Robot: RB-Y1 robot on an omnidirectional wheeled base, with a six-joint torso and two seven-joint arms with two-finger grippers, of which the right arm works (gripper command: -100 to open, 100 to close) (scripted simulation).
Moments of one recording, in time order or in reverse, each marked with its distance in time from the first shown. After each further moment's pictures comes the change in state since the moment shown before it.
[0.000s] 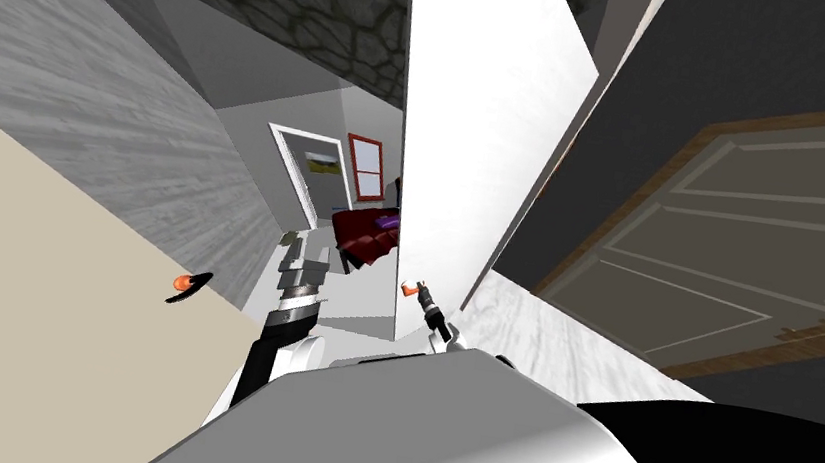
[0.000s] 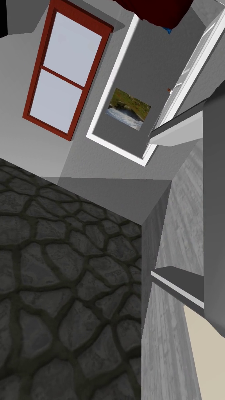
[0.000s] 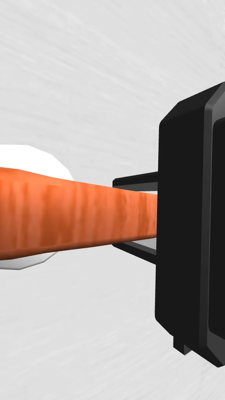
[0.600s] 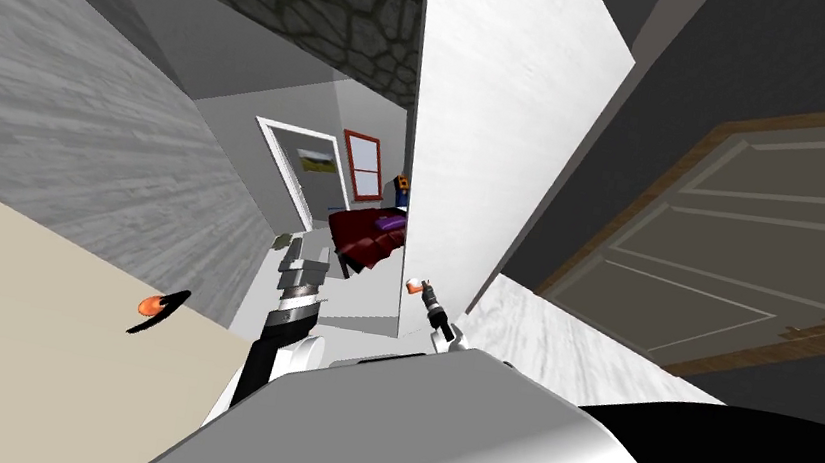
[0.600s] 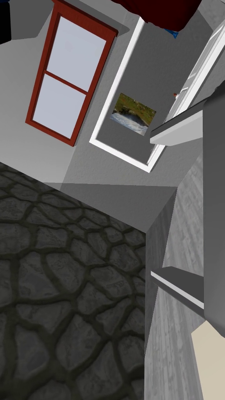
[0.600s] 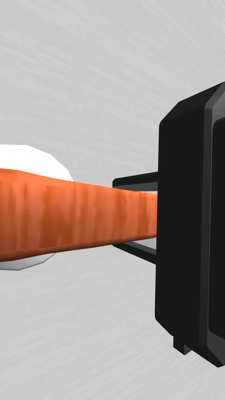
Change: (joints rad) arm 0.033 -0.006 -0.050 -0.061 -0.032 0.033 0.023
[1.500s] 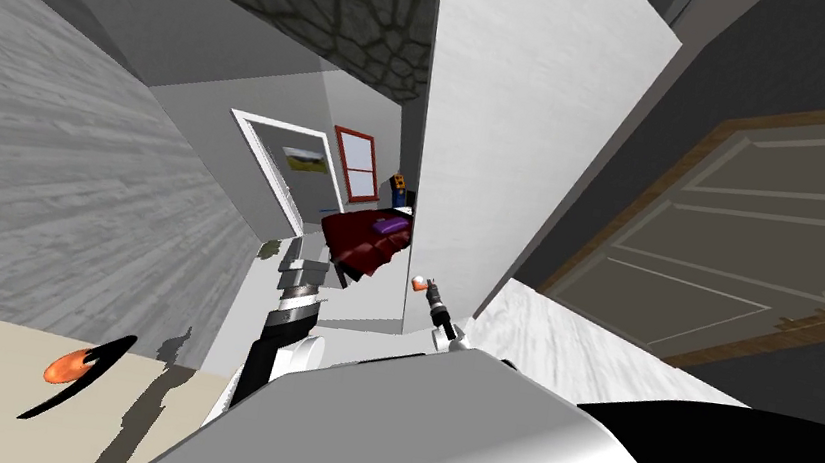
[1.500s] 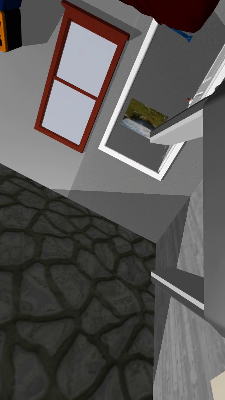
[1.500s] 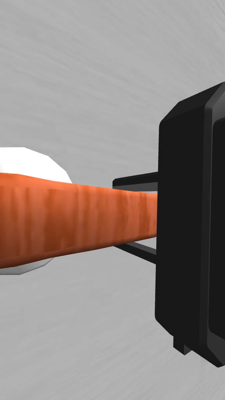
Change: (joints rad) arm -0.027 0.010 -0.090 0.050 -0.055 -0.025 0.047
